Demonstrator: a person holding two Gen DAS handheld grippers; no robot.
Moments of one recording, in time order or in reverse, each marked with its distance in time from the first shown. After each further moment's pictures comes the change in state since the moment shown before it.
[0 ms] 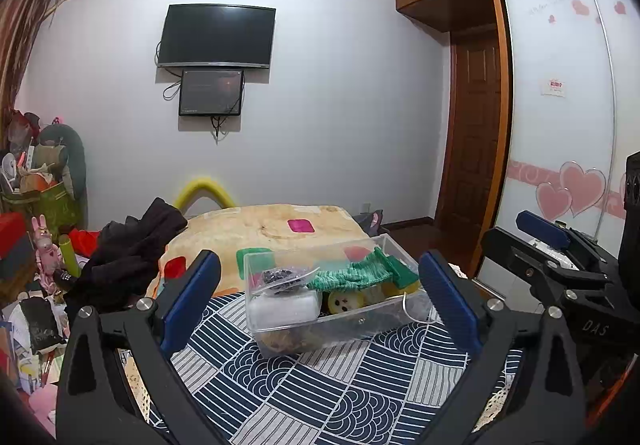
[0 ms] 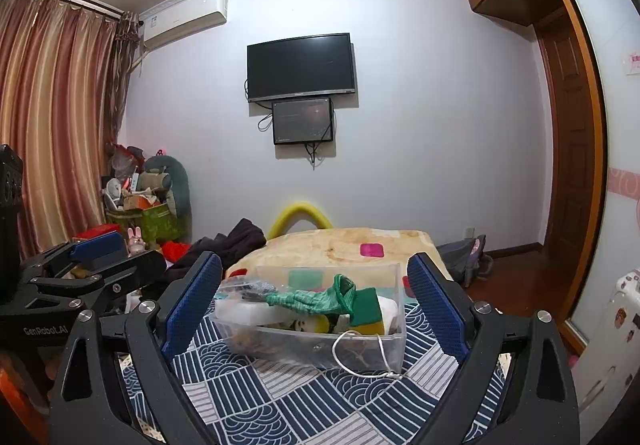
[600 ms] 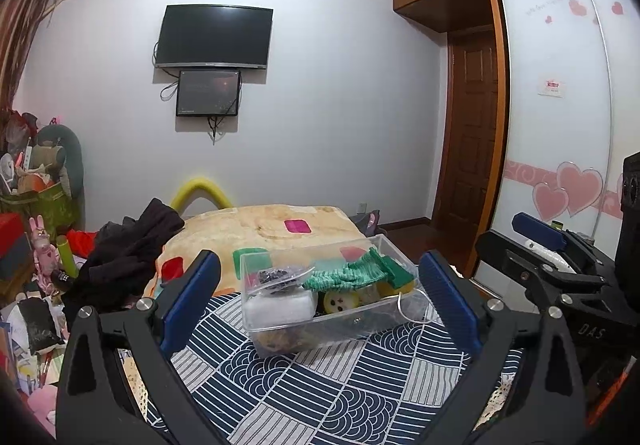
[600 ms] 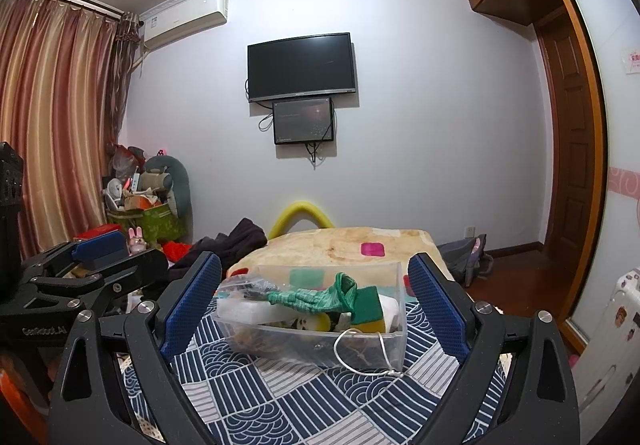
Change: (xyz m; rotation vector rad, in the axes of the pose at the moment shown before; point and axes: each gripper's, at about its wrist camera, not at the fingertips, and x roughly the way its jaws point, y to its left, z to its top) left arm -0.003 -0.003 0.001 0.002 -0.004 -0.009; right arm -0.001 0.000 -0.001 0.003 0.004 0.002
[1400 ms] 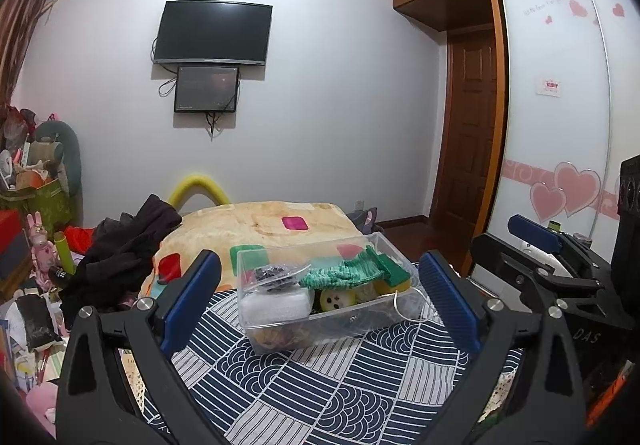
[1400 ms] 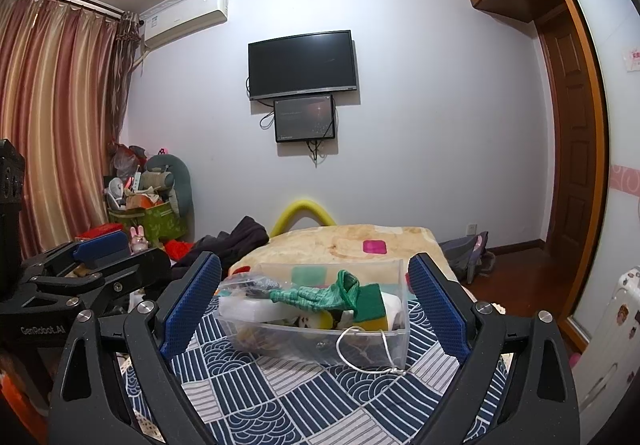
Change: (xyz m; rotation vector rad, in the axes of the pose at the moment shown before) left arm 0.001 -0.001 0.000 -0.010 0.015 -0.011; right arm -0.001 0.001 0.001 0.003 0.008 0.007
